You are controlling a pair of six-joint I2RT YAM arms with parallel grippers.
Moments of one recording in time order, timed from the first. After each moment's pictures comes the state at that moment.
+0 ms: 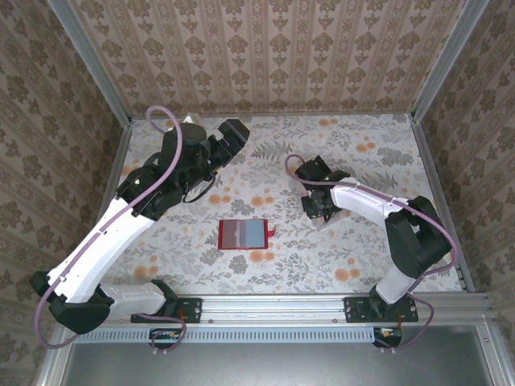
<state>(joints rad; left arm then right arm) -0.80 1.20 1.51 -0.71 -0.20 -1.17 0.52 1.65 1.09 -0.77 0.19 0.34</state>
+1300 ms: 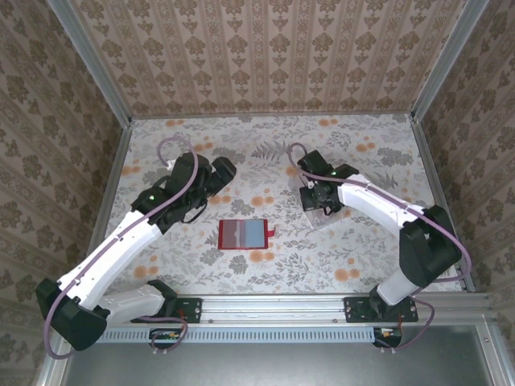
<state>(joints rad) -0.66 1.09 1.05 -0.64 -0.18 -1.09 0.52 1.56 1.16 -0.79 0.12 0.35</state>
